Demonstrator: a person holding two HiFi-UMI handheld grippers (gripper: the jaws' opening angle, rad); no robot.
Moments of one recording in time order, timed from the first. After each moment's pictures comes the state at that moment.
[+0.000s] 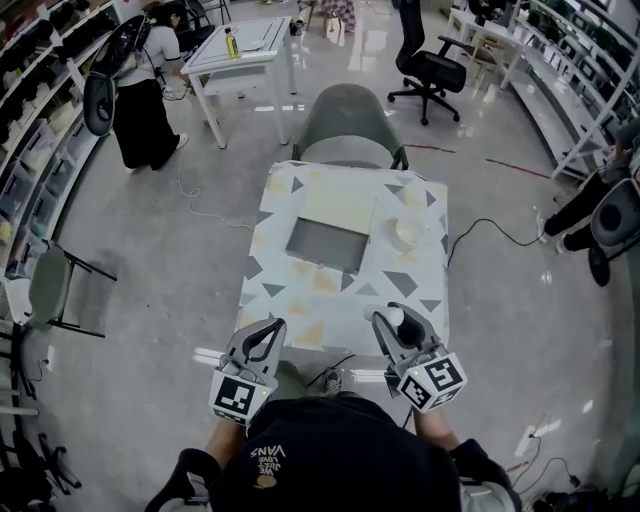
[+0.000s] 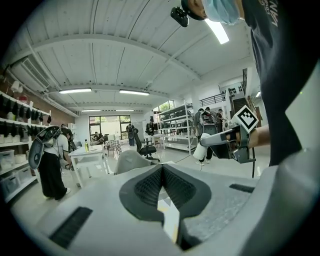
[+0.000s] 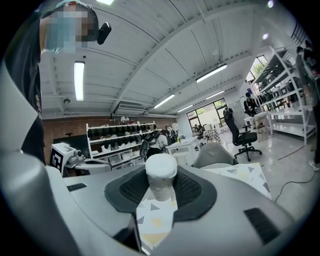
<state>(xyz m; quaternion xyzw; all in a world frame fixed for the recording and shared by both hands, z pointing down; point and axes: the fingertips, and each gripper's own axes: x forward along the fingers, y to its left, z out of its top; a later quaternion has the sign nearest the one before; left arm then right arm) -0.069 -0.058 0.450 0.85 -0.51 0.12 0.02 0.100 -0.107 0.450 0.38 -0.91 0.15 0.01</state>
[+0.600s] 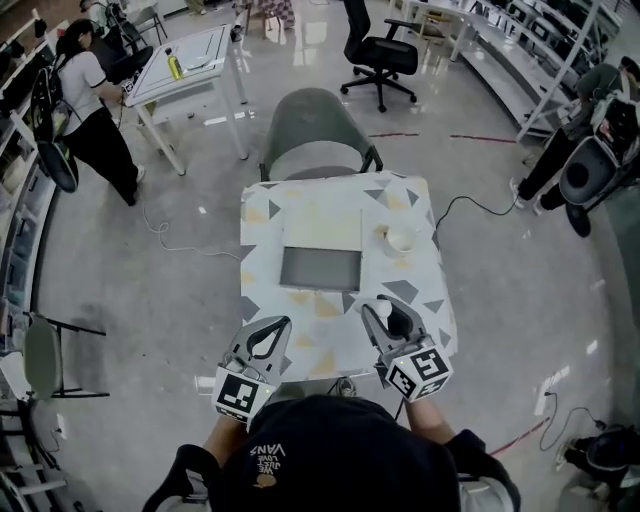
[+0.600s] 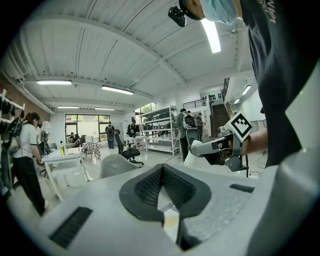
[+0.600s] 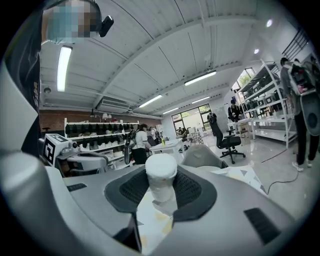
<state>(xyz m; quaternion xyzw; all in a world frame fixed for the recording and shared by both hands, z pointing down) -0.103 -0.169 0.456 0.91 -0.39 0.12 0.01 0.047 -0.197 0.474 0.47 -0.87 0.14 0.02</state>
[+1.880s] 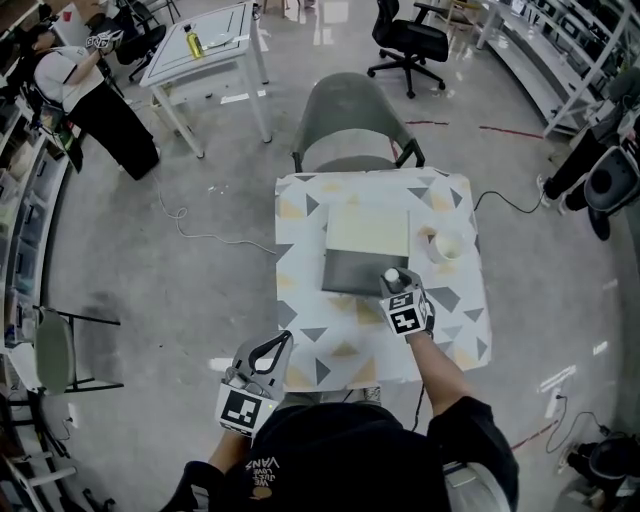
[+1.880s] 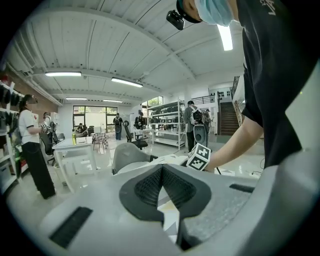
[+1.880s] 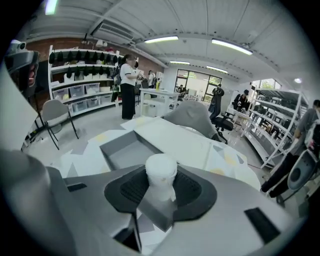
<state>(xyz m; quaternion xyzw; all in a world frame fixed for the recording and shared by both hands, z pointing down) -0.211 -0.202 0.492 0.90 -0.42 0.14 0.04 0.002 -0.345 0.698 0.48 -0.78 0.13 0.37</state>
